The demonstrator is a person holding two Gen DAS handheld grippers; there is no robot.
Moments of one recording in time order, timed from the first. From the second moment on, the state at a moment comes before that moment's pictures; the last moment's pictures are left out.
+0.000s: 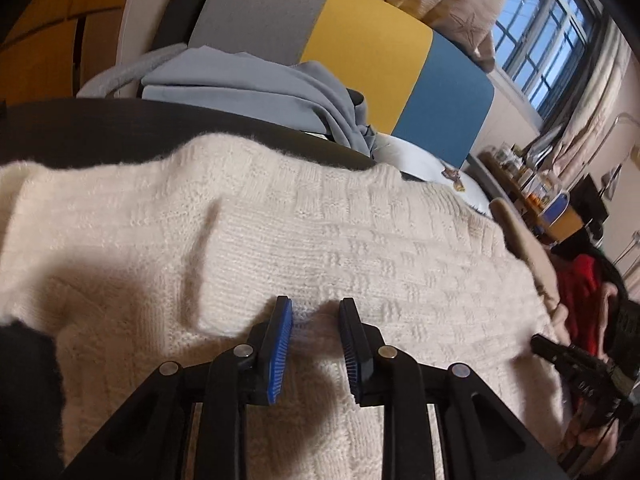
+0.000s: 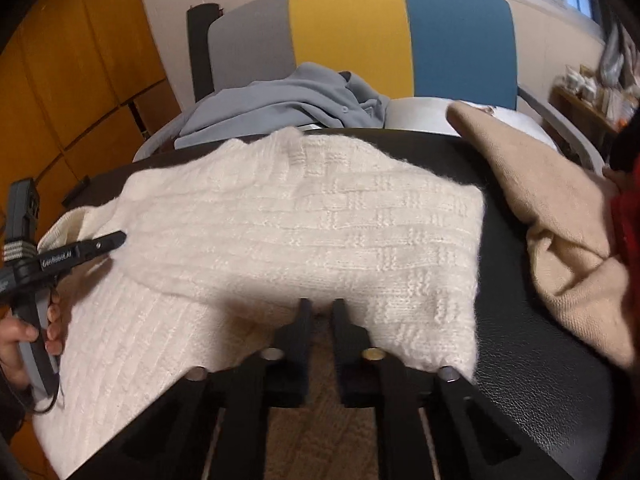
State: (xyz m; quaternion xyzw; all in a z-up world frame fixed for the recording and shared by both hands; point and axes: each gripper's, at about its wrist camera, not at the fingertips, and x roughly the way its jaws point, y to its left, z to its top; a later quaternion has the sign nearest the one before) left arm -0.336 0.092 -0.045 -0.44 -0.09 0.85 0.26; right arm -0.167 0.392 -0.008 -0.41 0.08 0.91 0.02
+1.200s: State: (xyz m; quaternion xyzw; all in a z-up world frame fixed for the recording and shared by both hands) left arm -0.340 0.085 -0.011 -0.41 -0.04 0.87 0.26; right arm -0.147 0.392 0.032 -0.41 0.19 0.89 -0.07
